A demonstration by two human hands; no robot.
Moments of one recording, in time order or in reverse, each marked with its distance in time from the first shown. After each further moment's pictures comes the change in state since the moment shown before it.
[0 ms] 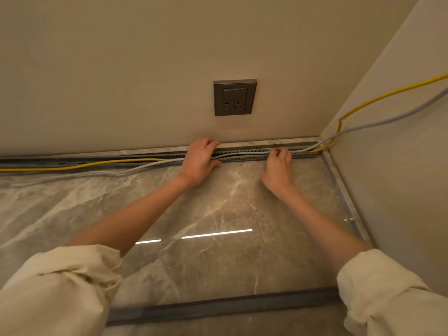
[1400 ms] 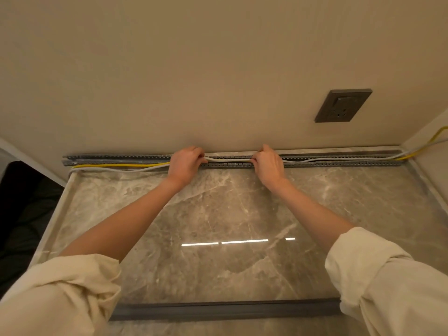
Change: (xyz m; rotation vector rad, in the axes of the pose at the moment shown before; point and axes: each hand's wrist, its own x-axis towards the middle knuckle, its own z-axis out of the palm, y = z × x) left_hand -0.115 -0.210 -0.141 0.056 0.049 -0.203; right_hand -0.025 -0.253 0.058 -0.077 -0.037 -0.287
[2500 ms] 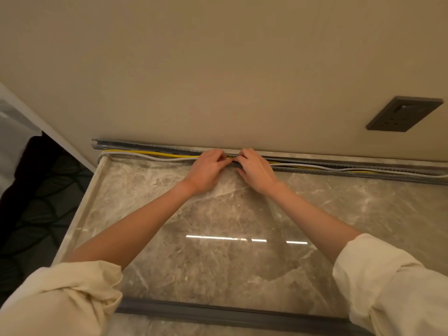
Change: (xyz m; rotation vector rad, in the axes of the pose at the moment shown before) left_hand -0.028 -0.054 0.005 0.053 -0.097 0.299; right_hand 0.011 -0.100 0.036 0.006 -0.045 -0.485
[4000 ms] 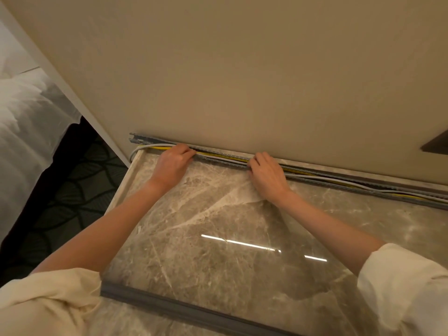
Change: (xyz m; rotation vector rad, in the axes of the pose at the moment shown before) left_hand -0.085 -0.101 -0.052 0.211 0.227 -0.245; right_hand 0.027 -0.042 0.013 -0.169 0.033 -0.046
